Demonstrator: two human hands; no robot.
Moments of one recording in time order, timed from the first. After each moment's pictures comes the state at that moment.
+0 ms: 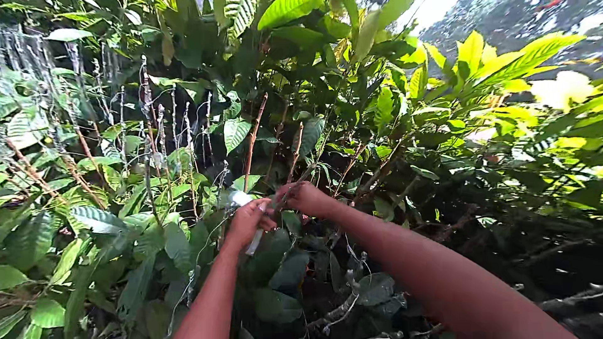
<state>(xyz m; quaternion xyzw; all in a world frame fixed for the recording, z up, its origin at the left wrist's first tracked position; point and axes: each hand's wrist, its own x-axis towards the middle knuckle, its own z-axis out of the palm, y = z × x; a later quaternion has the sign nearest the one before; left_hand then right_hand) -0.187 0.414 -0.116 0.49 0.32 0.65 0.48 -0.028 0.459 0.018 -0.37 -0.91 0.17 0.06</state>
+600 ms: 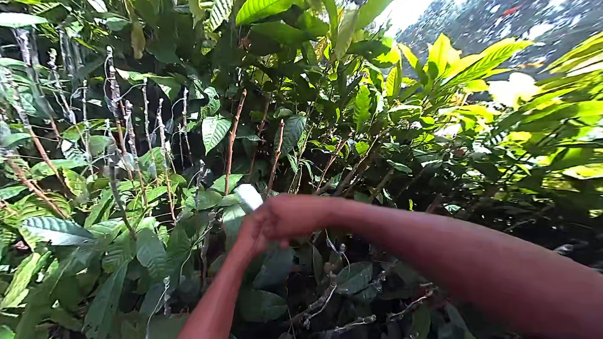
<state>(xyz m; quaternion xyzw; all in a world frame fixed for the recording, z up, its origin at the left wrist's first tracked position) -0.144 0.398 -0.111 0.67 0.38 0.58 0.25 -0.048 0.351 0.084 -0.35 -0.90 0.20 -0.13</state>
